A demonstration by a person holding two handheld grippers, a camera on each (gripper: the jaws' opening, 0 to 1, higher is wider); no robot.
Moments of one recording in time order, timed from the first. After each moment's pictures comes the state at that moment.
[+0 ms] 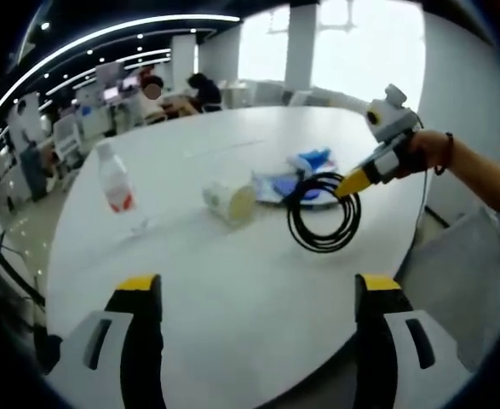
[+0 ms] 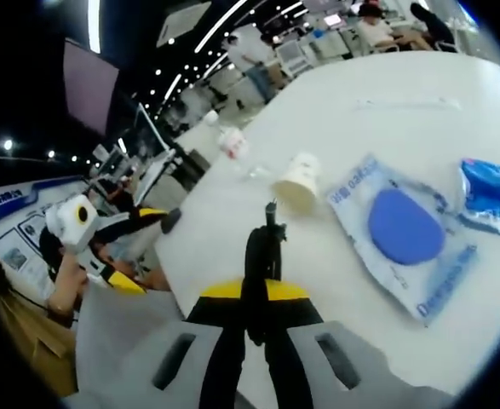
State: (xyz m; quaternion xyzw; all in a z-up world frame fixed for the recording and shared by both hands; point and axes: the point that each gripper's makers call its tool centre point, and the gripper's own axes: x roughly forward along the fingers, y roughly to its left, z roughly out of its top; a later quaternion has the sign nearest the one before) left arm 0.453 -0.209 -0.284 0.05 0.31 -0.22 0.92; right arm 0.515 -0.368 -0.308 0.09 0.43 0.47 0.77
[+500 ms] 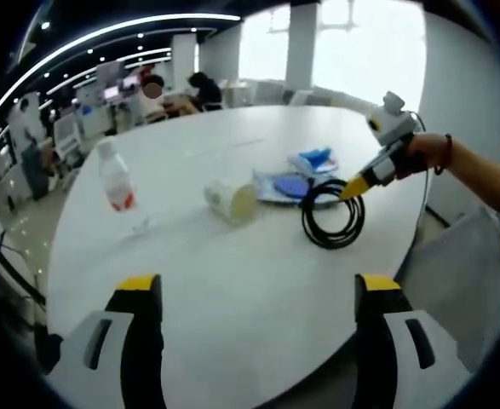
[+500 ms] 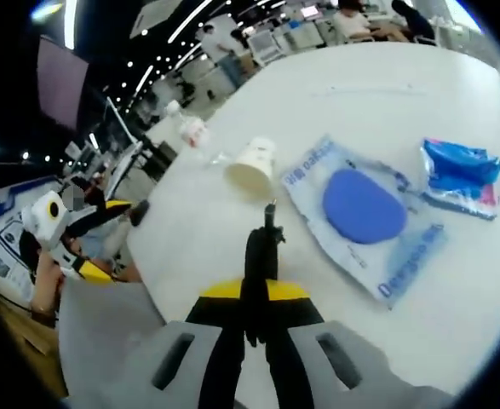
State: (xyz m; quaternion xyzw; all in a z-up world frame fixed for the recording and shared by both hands) left arm 0.449 -0.212 -0.282 0.05 0.31 -0.22 0.92; right arm 0.525 -0.402 -0.331 0.06 0.46 0.41 0.79
